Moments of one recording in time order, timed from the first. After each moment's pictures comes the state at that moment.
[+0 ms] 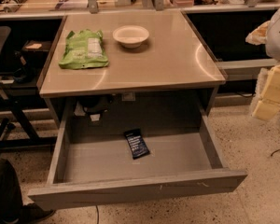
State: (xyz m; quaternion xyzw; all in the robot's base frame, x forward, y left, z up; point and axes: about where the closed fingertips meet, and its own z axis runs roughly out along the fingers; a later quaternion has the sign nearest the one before) arm 0.438 -0.217 0.976 -0.60 0.78 -0.03 0.16
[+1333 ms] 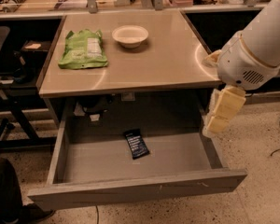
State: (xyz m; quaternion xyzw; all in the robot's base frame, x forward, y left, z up) arm 0.457 -0.154 0.913 -0.63 0.75 0.06 0.20
